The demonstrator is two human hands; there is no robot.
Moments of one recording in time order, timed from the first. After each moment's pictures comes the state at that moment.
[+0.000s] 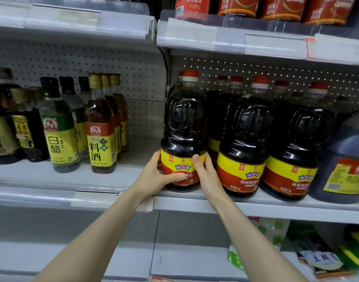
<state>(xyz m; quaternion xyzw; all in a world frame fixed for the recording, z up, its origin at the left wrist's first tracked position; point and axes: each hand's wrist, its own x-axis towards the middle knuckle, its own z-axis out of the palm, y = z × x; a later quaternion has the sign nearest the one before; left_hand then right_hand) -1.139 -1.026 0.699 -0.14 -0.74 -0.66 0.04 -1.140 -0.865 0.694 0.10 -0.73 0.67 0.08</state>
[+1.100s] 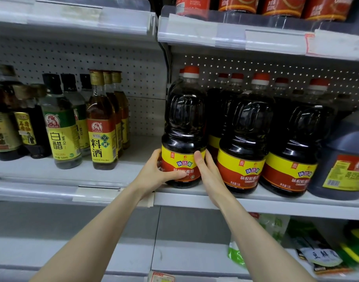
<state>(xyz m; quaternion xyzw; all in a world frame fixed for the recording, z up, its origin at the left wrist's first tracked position) -1.139 -1.029 0.695 -0.13 -0.74 -0.66 0.03 -1.141 -0.861 0.691 0.11 -0.73 0.67 0.07</state>
